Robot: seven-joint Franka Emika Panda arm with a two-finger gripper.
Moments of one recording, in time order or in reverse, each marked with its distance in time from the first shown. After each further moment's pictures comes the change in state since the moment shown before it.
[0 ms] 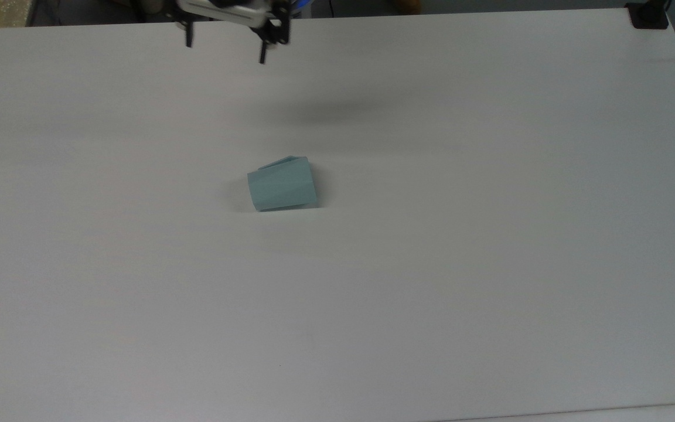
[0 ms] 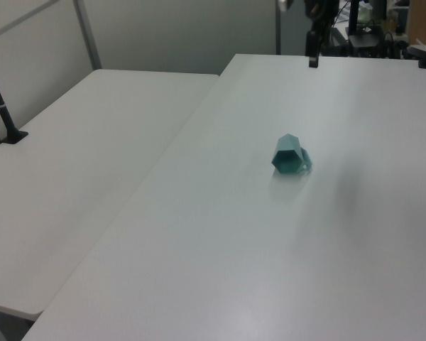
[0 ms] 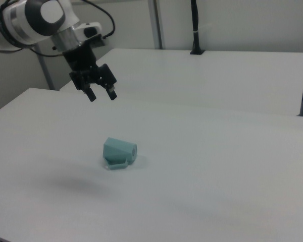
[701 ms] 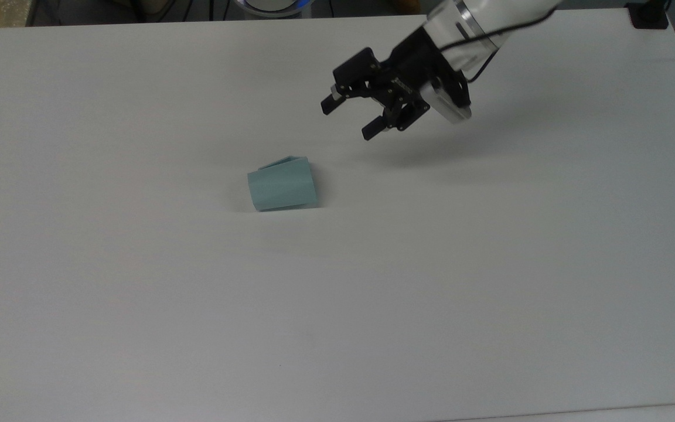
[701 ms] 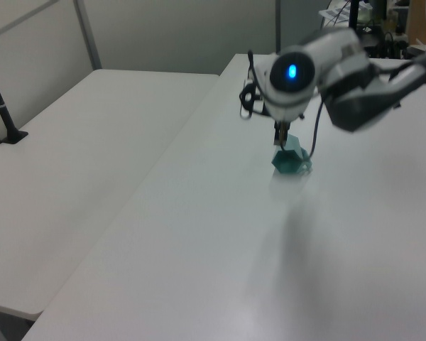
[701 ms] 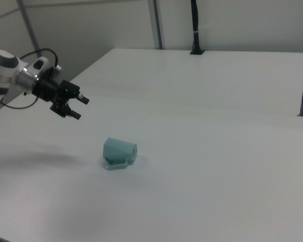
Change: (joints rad) arm 0.365 0.358 0.053 0.079 -0.567 -0.056 0.351
